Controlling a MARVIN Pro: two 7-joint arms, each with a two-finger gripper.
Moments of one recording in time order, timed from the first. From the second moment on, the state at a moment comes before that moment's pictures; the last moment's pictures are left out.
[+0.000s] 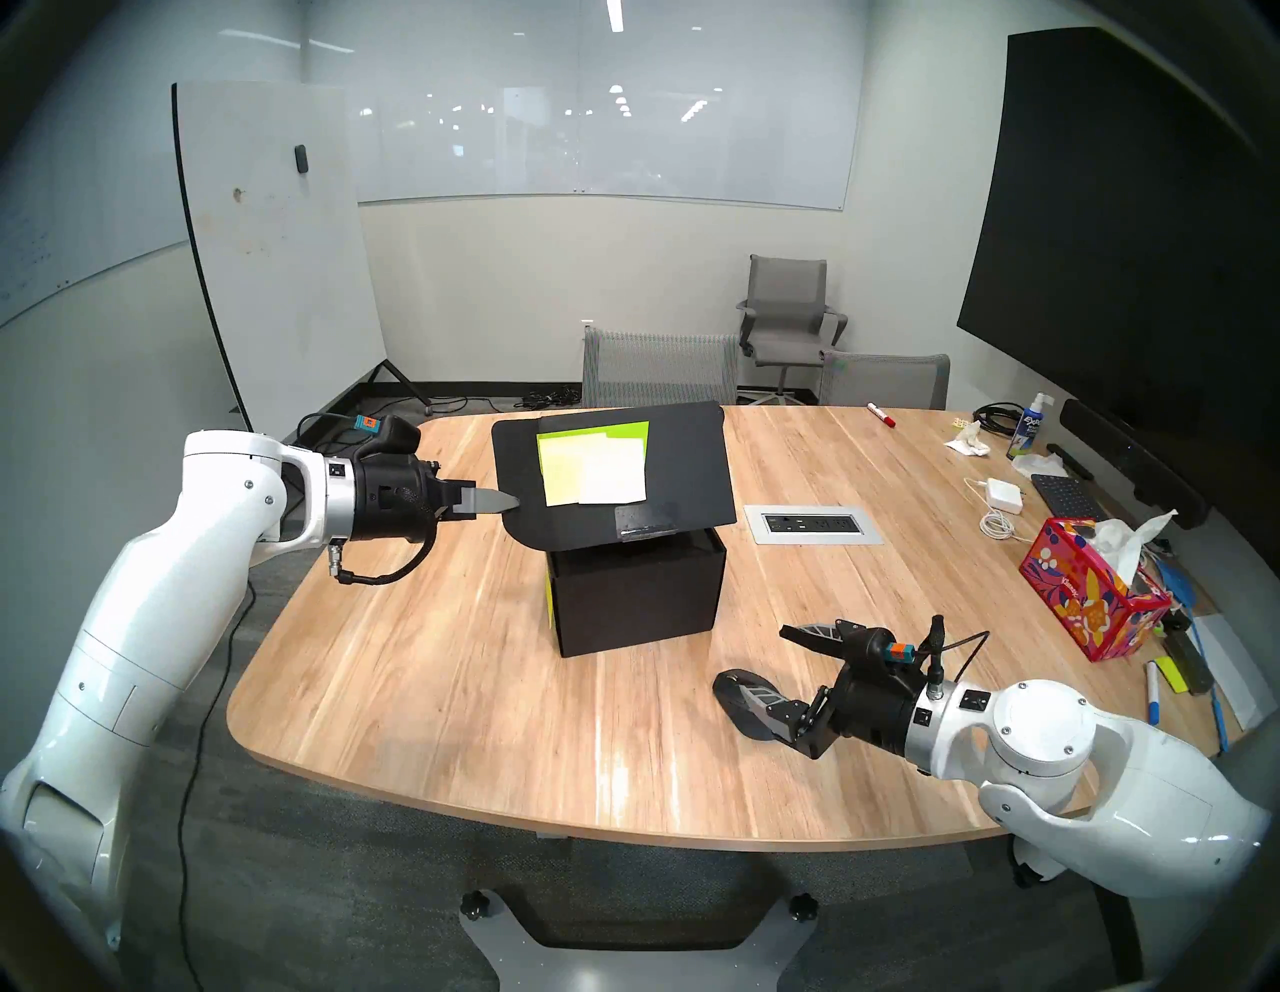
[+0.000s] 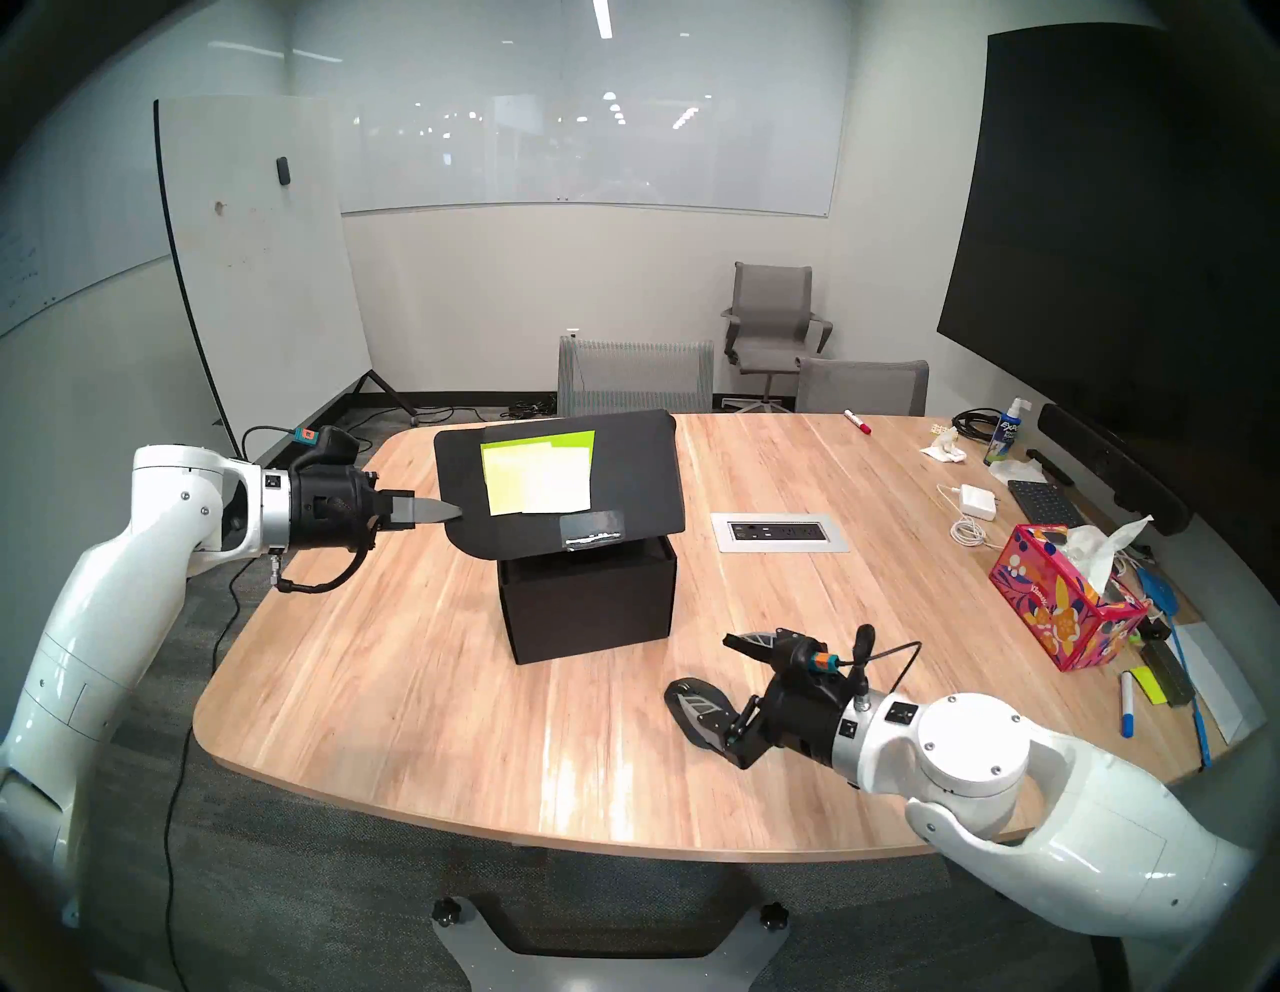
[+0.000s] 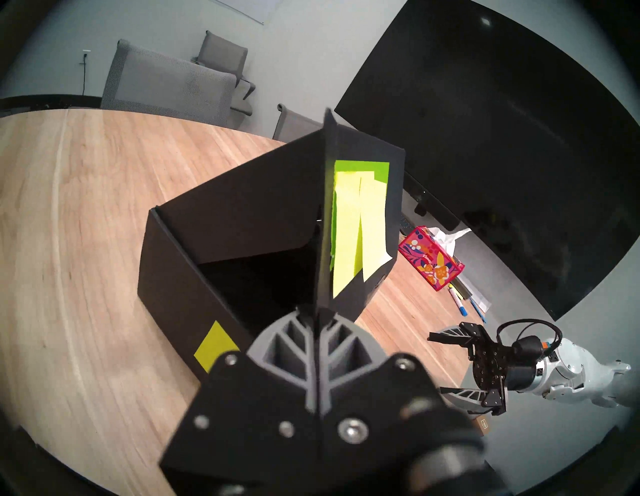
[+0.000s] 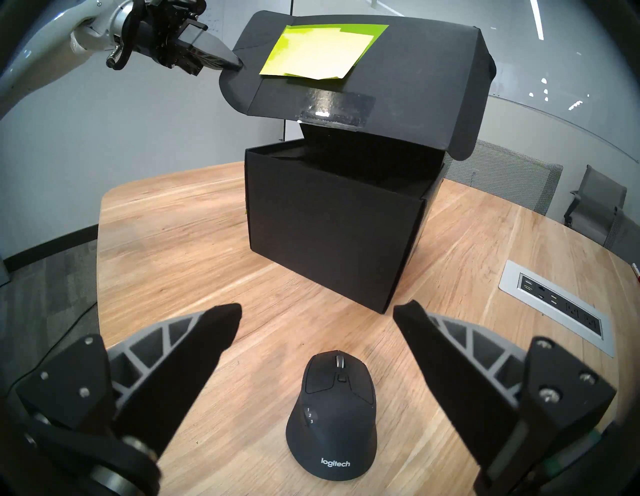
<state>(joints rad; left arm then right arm) 1.24 -0.77 -1.44 -1.74 -1.29 0.96 -0.31 -1.81 -0.48 1.24 -2.12 0.67 0.13 0.13</state>
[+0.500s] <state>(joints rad) 1.24 -0.71 -1.45 -1.76 -1.52 0.96 -0.18 -1.81 -0.48 1.24 -2.12 0.67 0.13 0.13</state>
